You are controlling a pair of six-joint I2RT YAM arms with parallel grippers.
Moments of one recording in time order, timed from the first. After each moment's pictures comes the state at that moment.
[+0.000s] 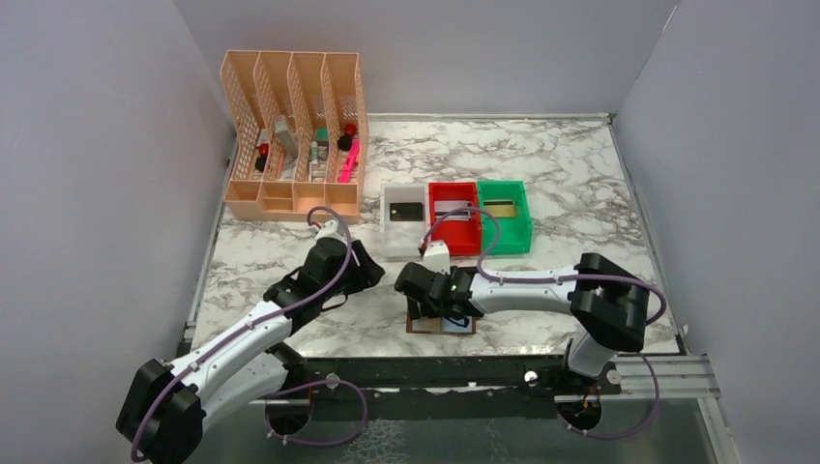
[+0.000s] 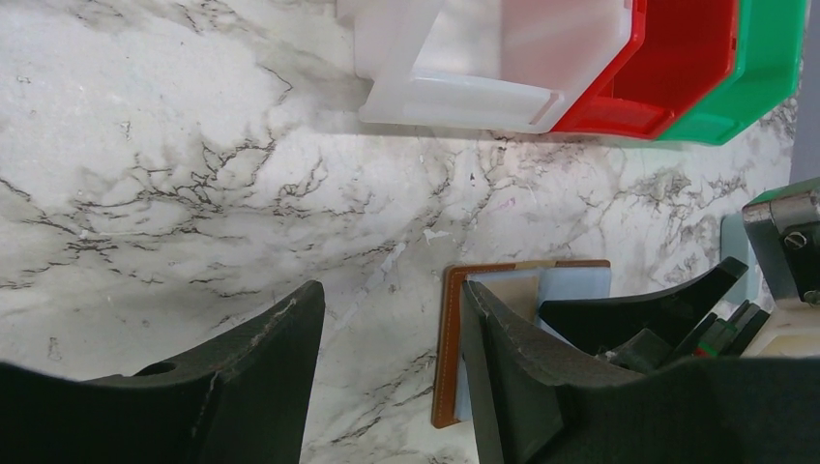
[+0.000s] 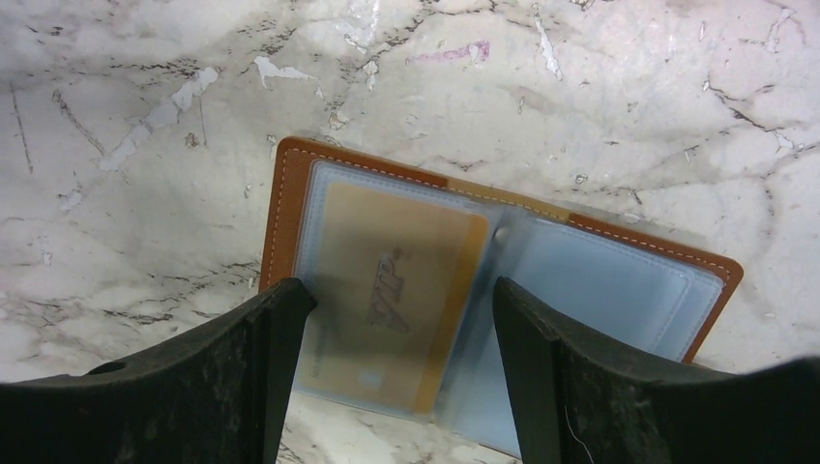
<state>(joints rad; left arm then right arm) -0.61 0.88 0.42 -0.18 -0.06 -0.81 1.19 1.68 0.98 -0.47 0.43 0.92</state>
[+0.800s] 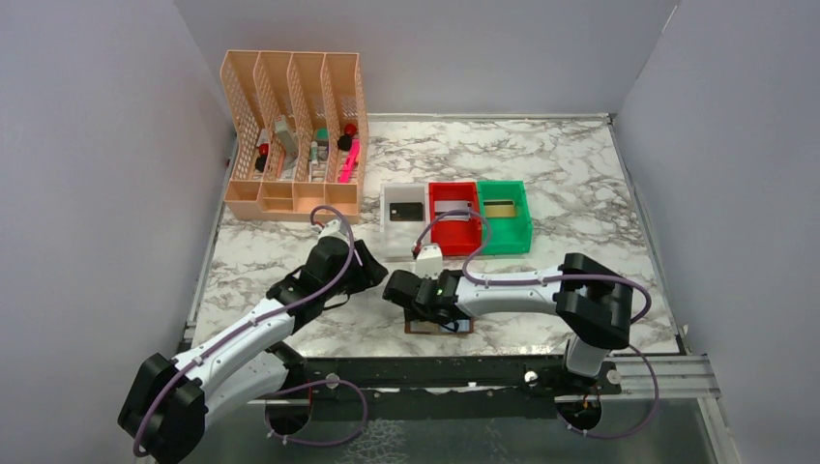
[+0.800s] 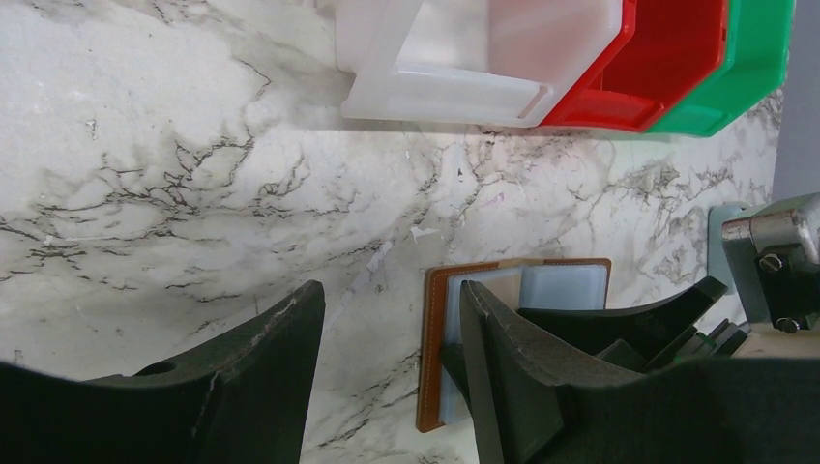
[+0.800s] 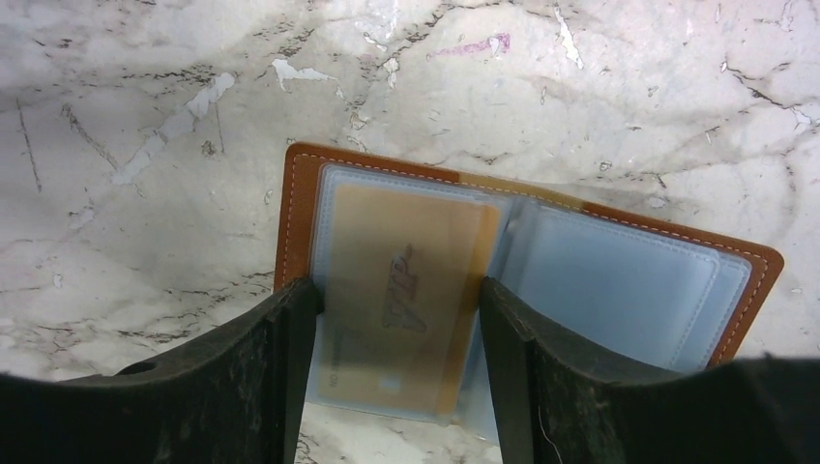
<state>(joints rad) -0.61 0.91 0.42 -0.14 -0.02 -0.82 1.24 1.76 1.06 -0.55 0.50 1.01</state>
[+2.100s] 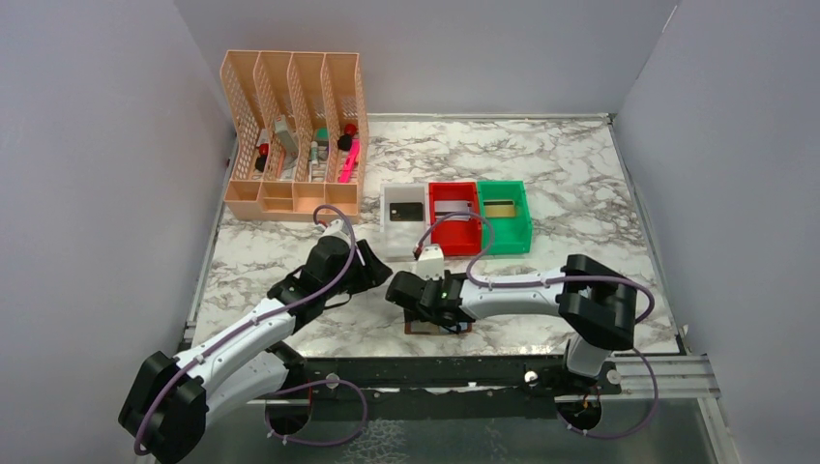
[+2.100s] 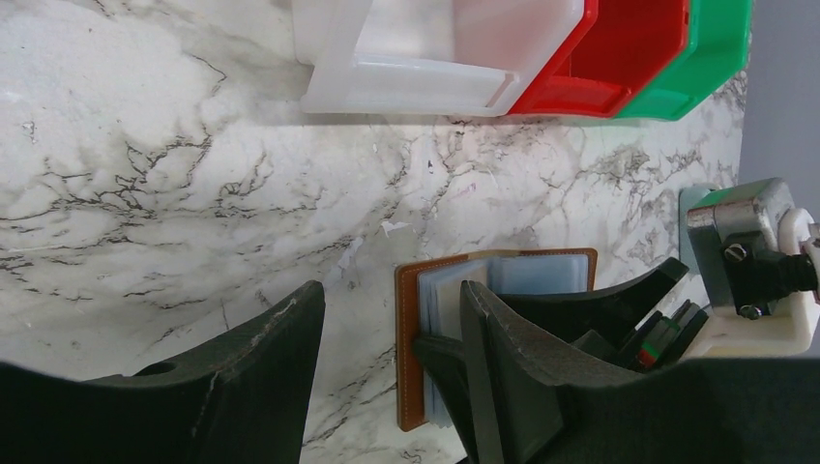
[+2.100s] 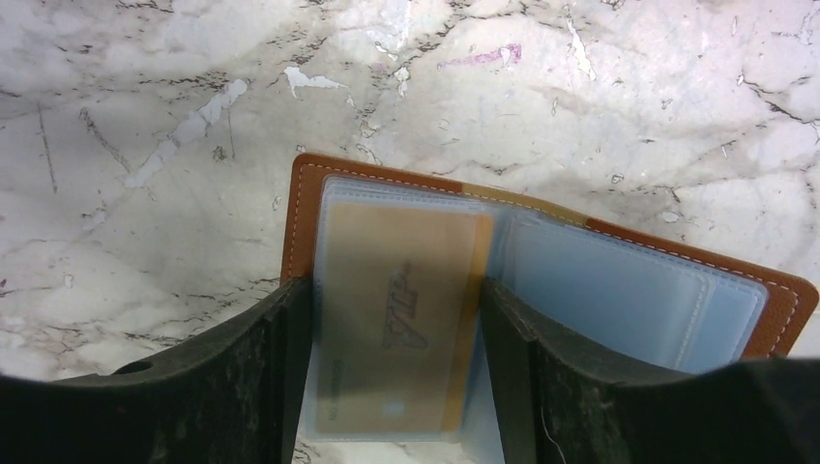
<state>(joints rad) -0.61 0.92 0.41 -0.09 0.04 -0.83 1.24 1.75 1.03 -0.48 0.51 0.99</state>
